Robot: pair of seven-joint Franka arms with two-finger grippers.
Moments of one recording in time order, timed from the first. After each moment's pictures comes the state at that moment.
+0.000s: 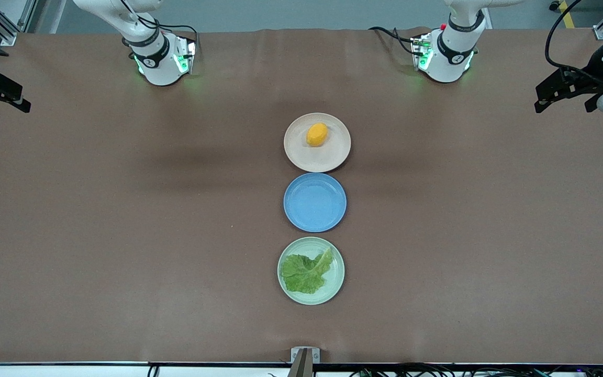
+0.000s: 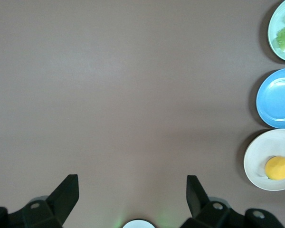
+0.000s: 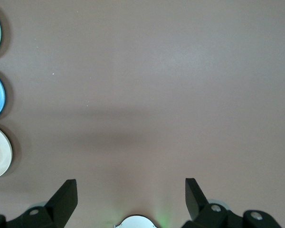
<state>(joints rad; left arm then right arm) 0.05 -0.11 -0.12 -1.60 0.00 1.48 -0.06 0.00 -0.08 -0.09 -1.54 0.03 1.40 -0.10</state>
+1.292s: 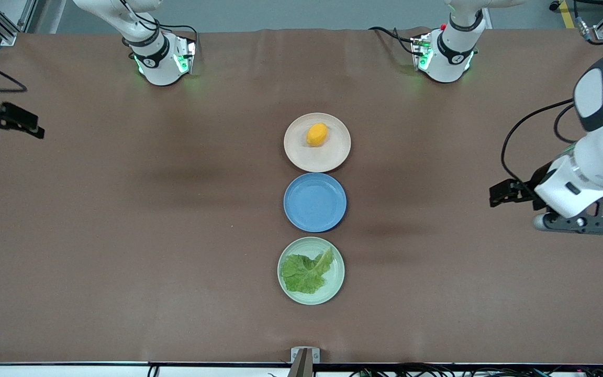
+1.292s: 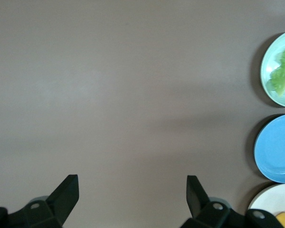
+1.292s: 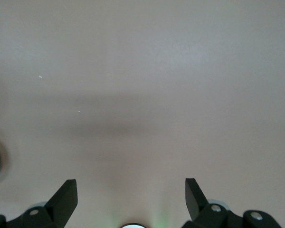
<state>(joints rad) -0.02 0.33 -0.14 -1.41 0.00 1.76 -0.04 0.00 0.06 -0.08 -1.54 0.02 1.47 -0.10</state>
